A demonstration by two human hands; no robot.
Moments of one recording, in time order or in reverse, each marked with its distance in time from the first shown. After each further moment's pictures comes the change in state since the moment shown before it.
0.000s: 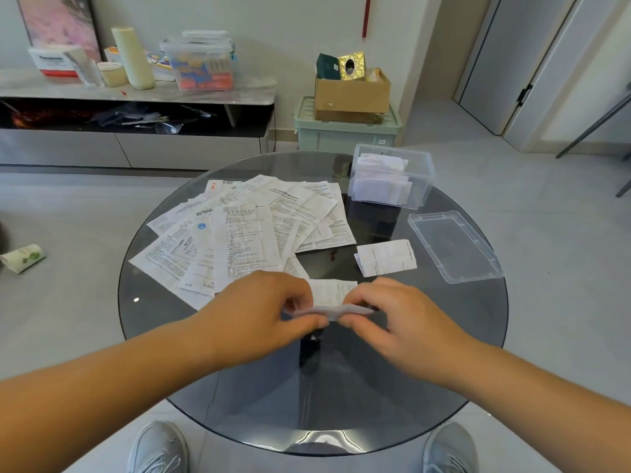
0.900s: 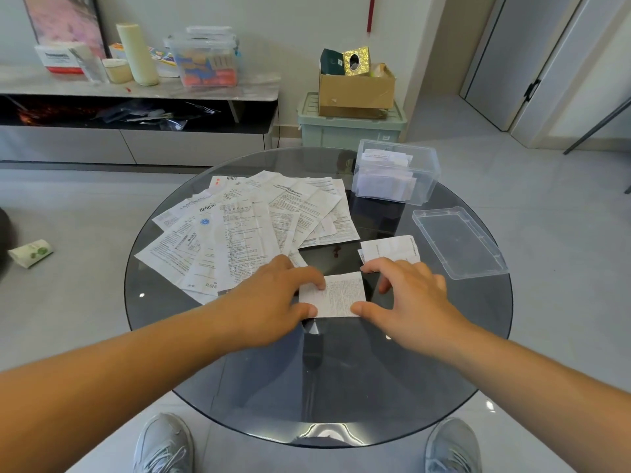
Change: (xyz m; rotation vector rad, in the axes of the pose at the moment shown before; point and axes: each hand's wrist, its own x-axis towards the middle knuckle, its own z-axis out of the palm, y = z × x) left_hand 0.017 -0.007 0.011 -0.026 -0.117 -0.112; right_hand 0.012 0.005 -0.001 -0.125 0.040 0.351
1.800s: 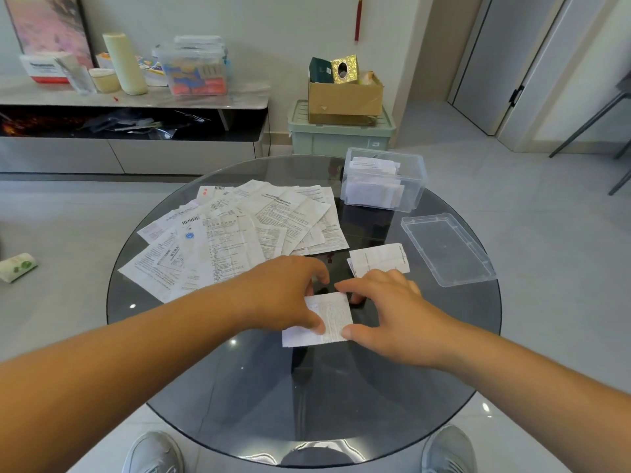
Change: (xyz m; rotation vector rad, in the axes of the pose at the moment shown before) left_hand 0.030 0.033 -0.022 0.104 -0.135 0.002; right_hand 0.001 -0.003 -0.013 0.027 -0.230 -0.123
